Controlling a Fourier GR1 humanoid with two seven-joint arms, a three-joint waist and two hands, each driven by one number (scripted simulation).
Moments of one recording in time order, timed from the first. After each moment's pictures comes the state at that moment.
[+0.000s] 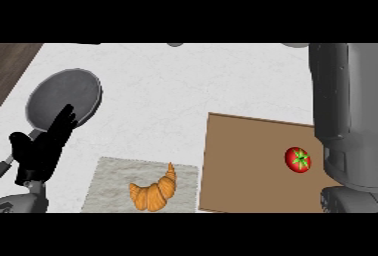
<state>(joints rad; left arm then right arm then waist) -0.07 0.30 0.10 -1.38 0.08 -0.05 0.09 -1.13 -0.13 -0.40 -1.12 1.68 -0.06 1.19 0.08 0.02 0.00</state>
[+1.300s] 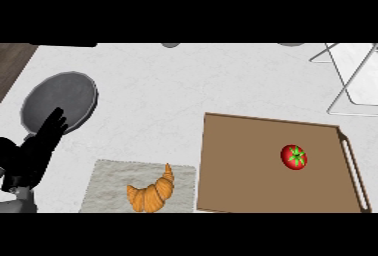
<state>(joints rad) -0.03 0.32 0.14 -1.41 0.10 -0.08 0.10 -1.46 -0.42 -0.64 -0.61 2.02 -0.04 1.17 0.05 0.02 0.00</state>
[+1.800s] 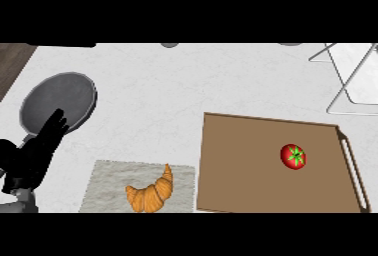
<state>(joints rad) -0.02 0.31 0.14 -1.42 0.09 -0.08 0.10 -1.40 -0.51 -0.73 -0.54 2.02 -0.11 1.14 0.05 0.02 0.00</state>
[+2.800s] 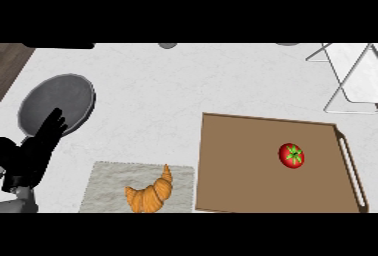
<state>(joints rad) -0.04 0.31 0.16 -1.40 0.08 -0.08 0.10 -1.26 -0.57 -0.84 -0.53 1.96 -0.31 1.09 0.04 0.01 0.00</state>
